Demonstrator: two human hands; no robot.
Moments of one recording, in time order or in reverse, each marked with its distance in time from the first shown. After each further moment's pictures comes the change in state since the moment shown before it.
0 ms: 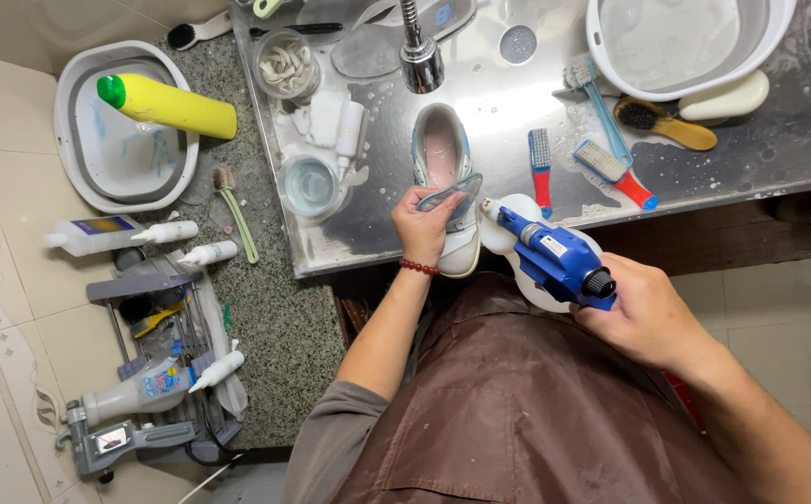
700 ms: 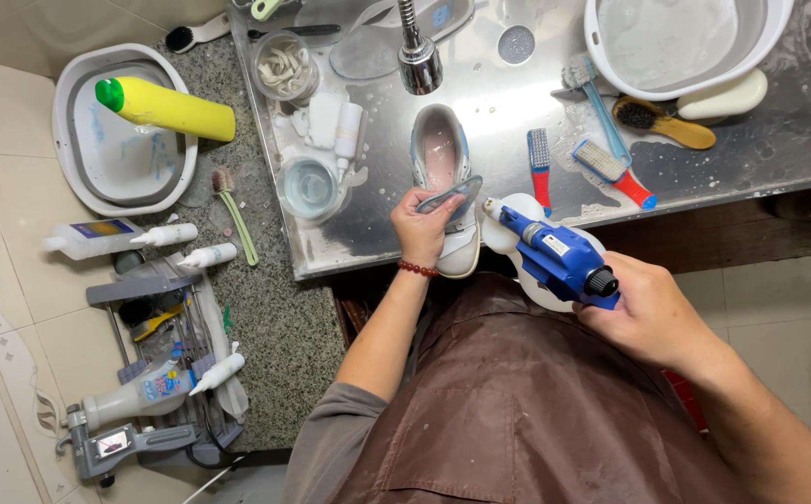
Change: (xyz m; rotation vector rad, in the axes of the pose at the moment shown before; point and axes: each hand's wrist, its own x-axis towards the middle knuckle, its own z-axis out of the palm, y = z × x) left_hand -0.001 0.001 -0.003 0.002 -0.043 0.022; right_hand 0.001 -0.004 -0.004 0.011 0.003 0.041
